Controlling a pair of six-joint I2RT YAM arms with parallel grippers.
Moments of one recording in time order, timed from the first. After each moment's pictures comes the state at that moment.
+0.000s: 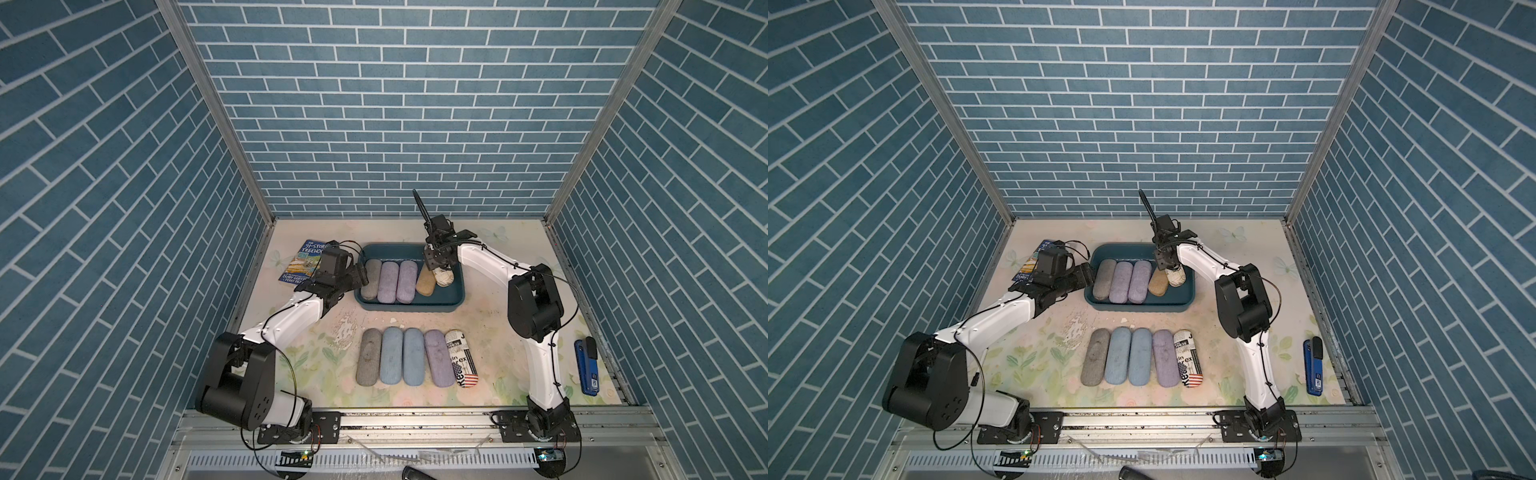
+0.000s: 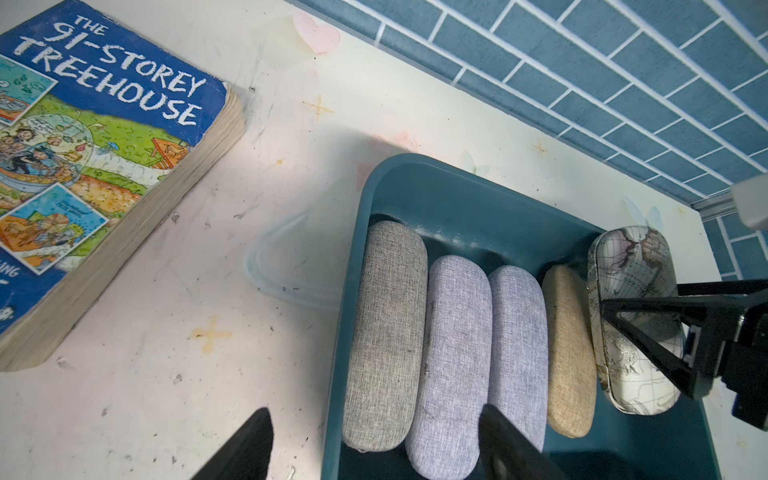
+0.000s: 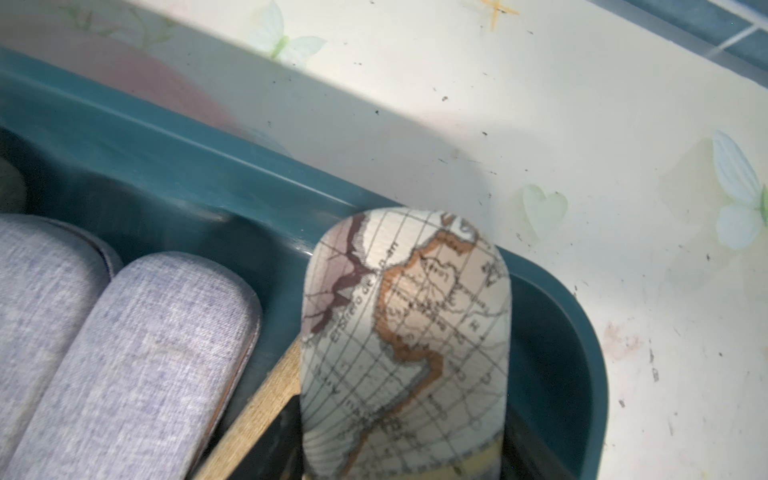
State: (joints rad) left arm -0.31 1.43 0.87 -0.15 -0.01 -0.55; right arm 0.59 2.14 1.79 -0.70 0.21 0.13
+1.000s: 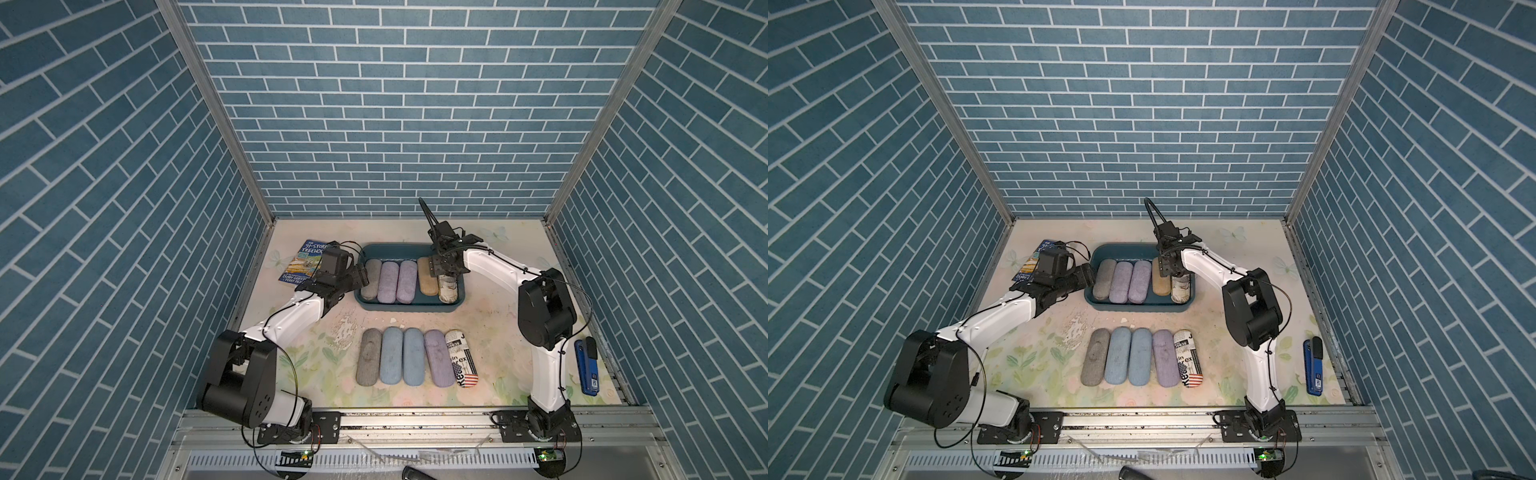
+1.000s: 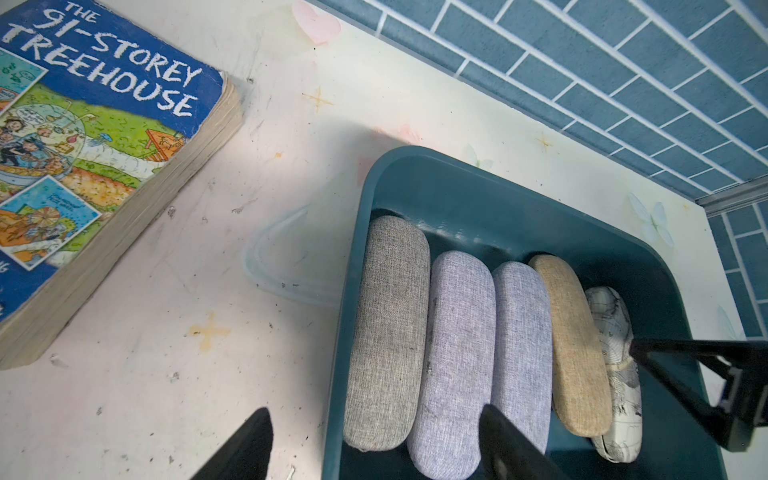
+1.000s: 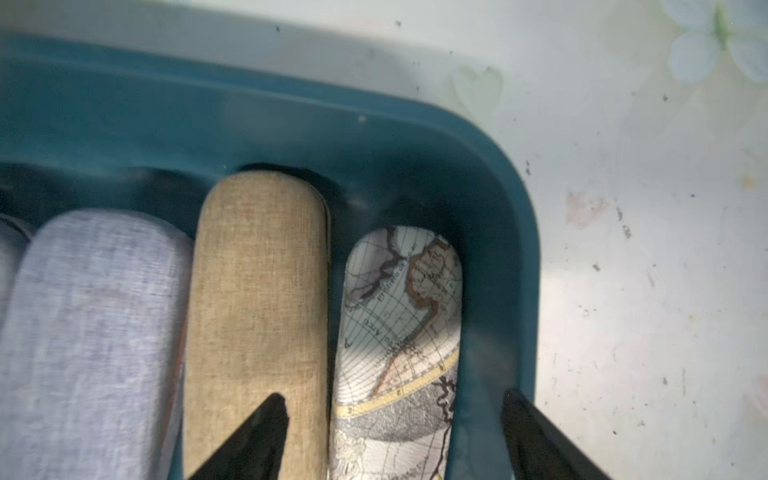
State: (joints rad) left arm -0.30 1.44 0.87 -0.15 -0.01 -0.55; right arm 0.59 2.02 1.67 -0.76 0.27 0.37
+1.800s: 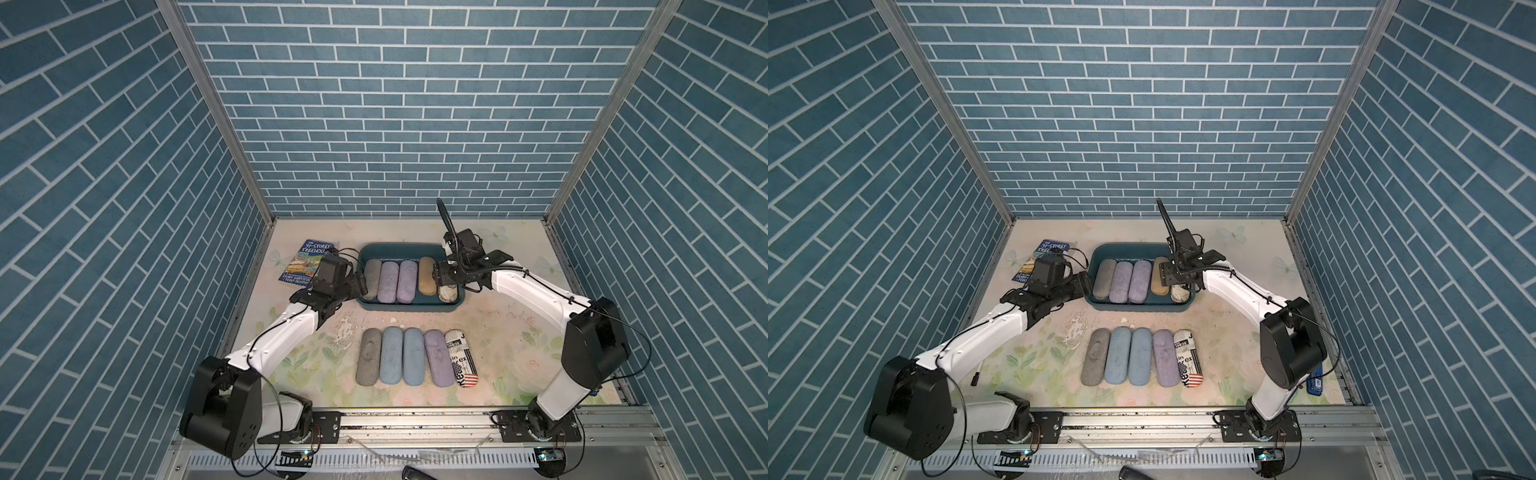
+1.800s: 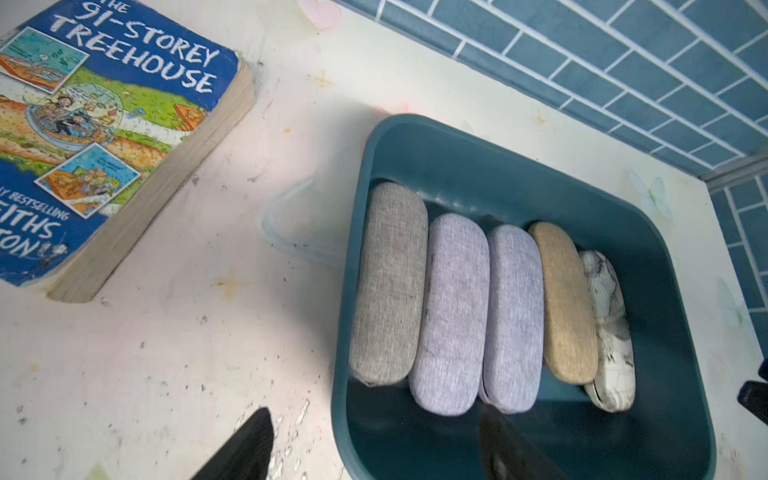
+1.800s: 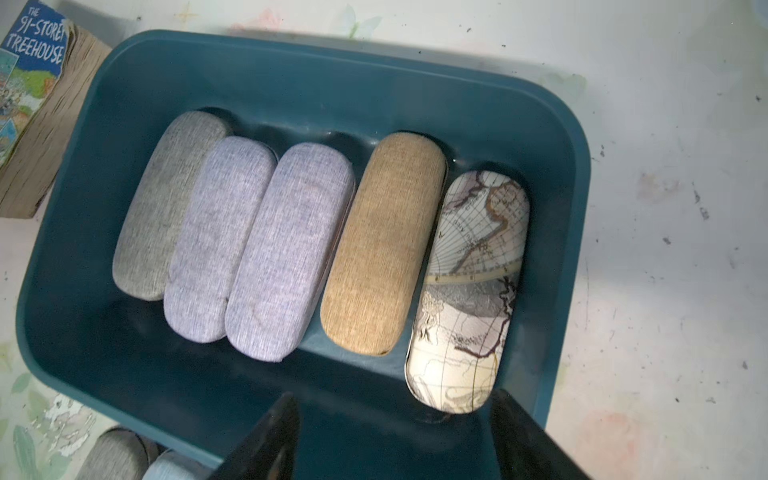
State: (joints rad) left arm -0.38 1.26 0.80 -0.29 -0.06 -0.55; right arm 0.62 1.65 1.28 -0.58 0.03 0.32
